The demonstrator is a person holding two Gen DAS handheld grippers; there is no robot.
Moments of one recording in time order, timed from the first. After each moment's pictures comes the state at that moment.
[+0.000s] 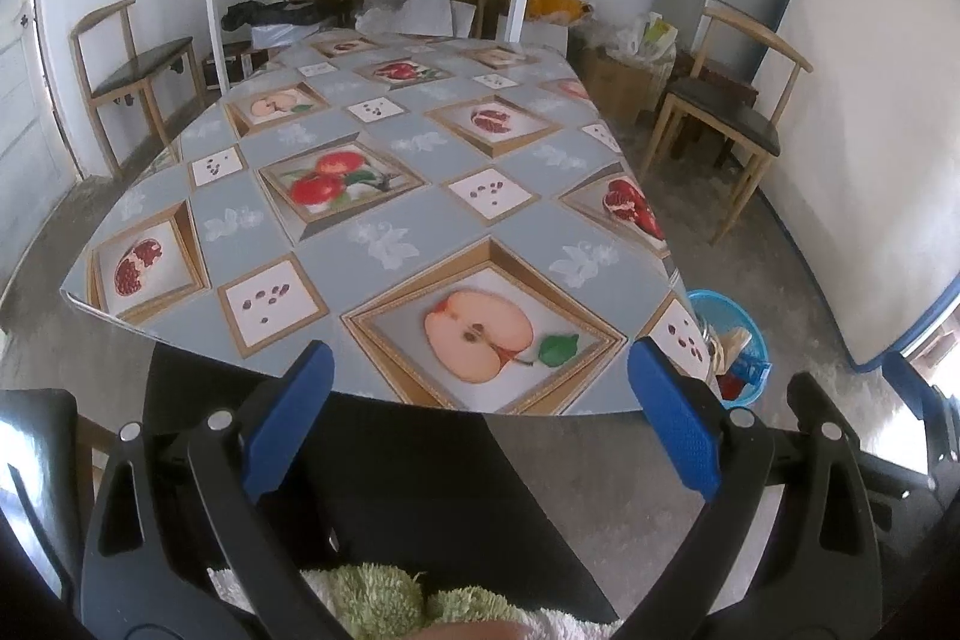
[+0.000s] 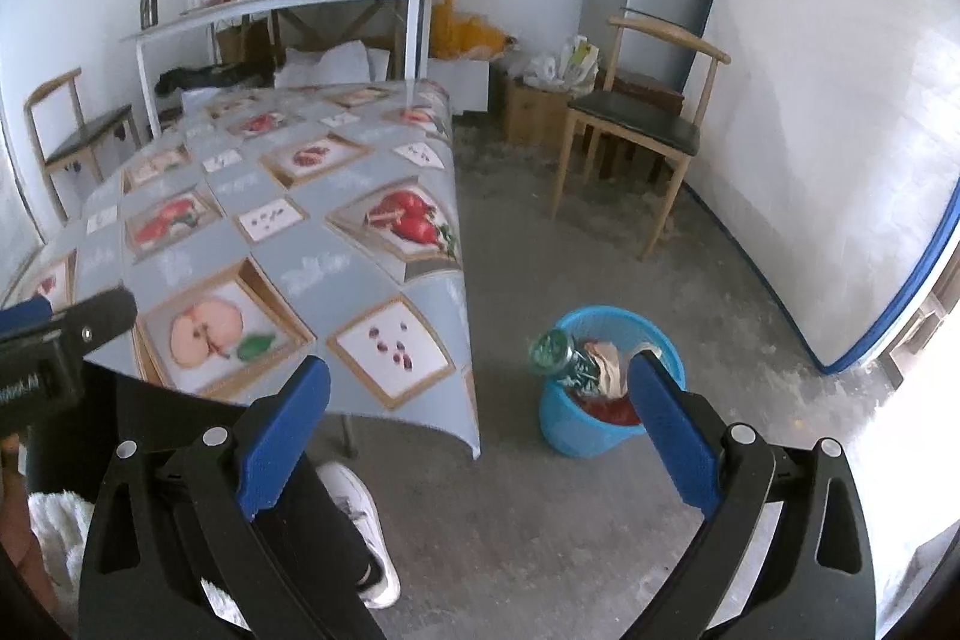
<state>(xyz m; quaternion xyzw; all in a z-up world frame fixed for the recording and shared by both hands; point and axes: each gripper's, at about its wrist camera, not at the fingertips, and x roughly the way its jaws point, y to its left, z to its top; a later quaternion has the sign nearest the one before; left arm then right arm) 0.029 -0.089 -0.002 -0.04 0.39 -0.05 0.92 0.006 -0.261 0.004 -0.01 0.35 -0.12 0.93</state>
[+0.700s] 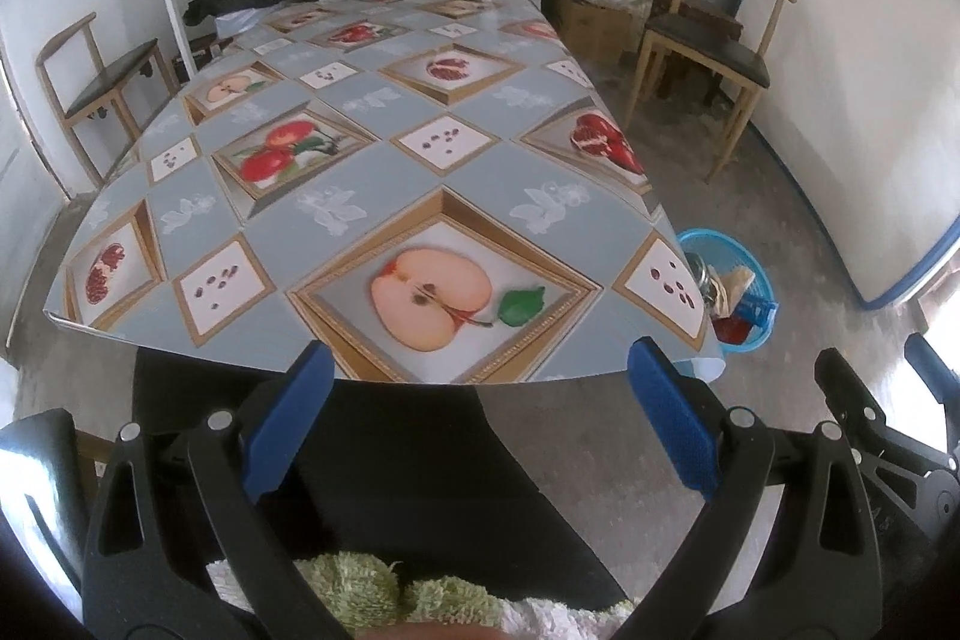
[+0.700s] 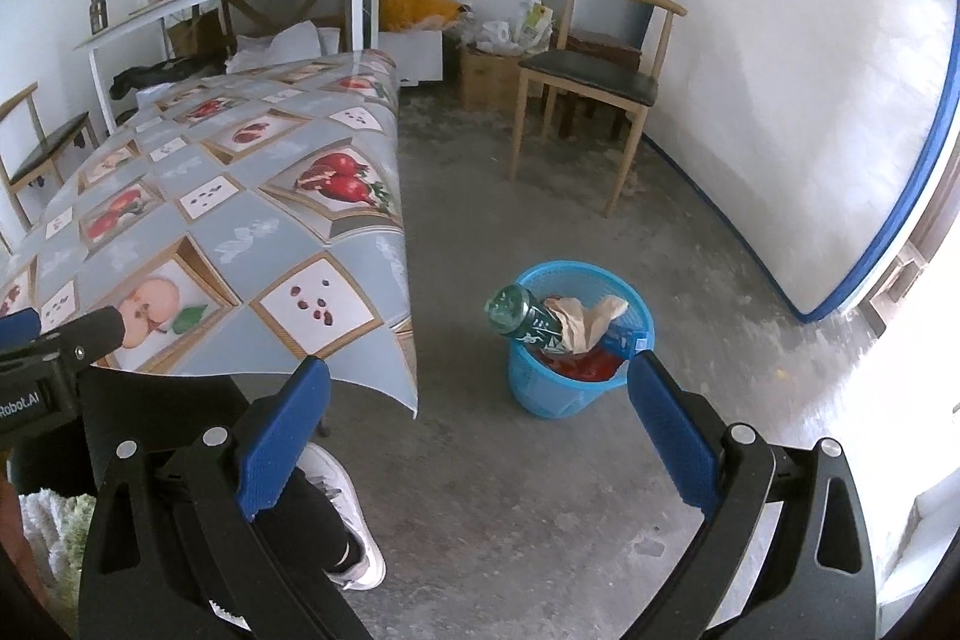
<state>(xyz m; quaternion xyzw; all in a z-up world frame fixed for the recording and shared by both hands) 0.040 -0.126 -0.021 0.01 0.44 -0.07 0.90 0.002 -0.297 -0.016 0.02 0.38 -0.17 0.91</state>
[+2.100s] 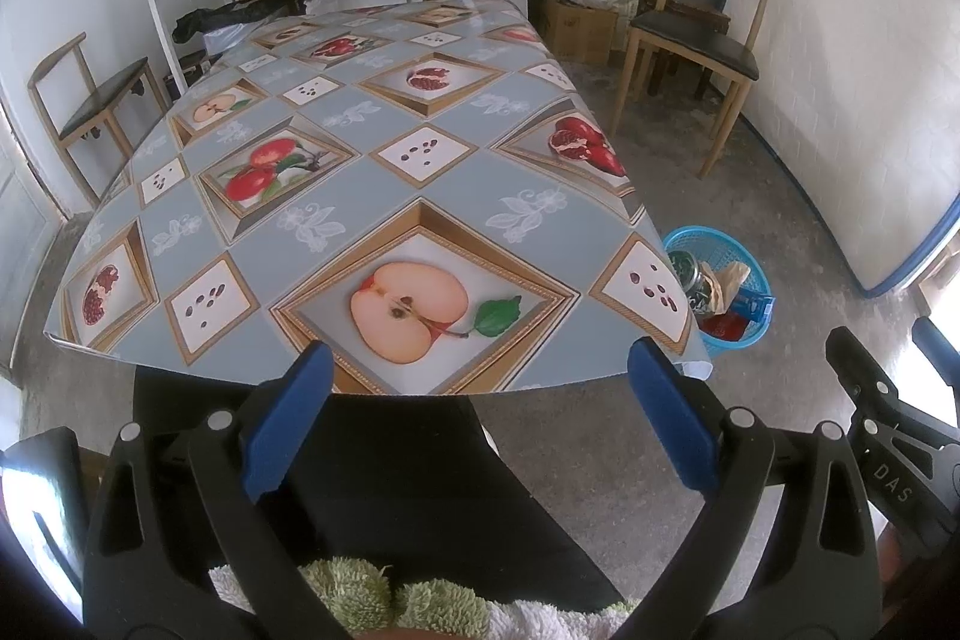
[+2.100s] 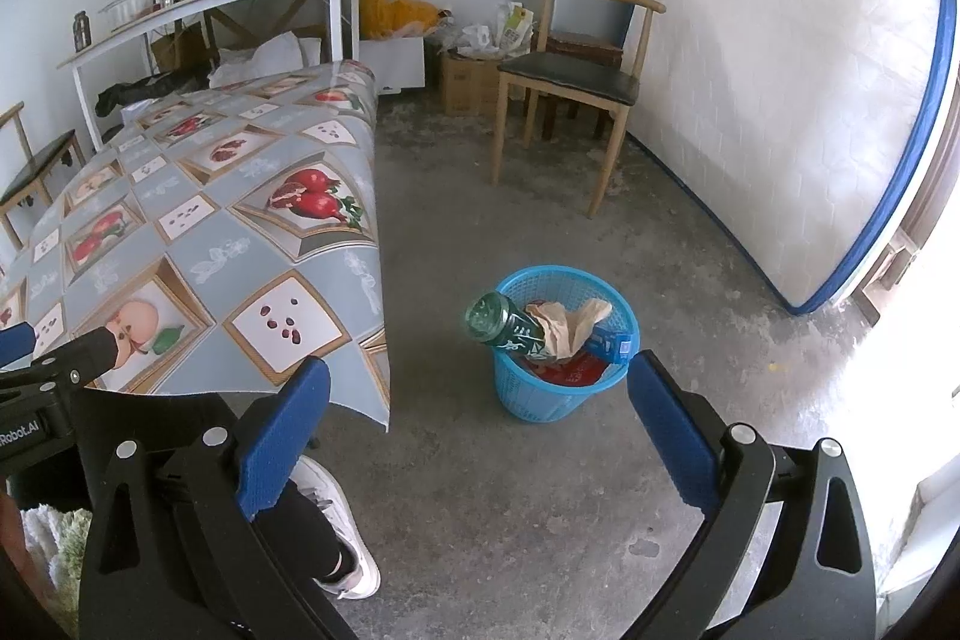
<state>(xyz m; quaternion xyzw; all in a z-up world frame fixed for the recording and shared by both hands) 0.041 -0.141 -0.015 0.03 0.43 -0.08 0.90 0.002 -0.314 -0.012 0.04 0.38 -0.19 0.91</state>
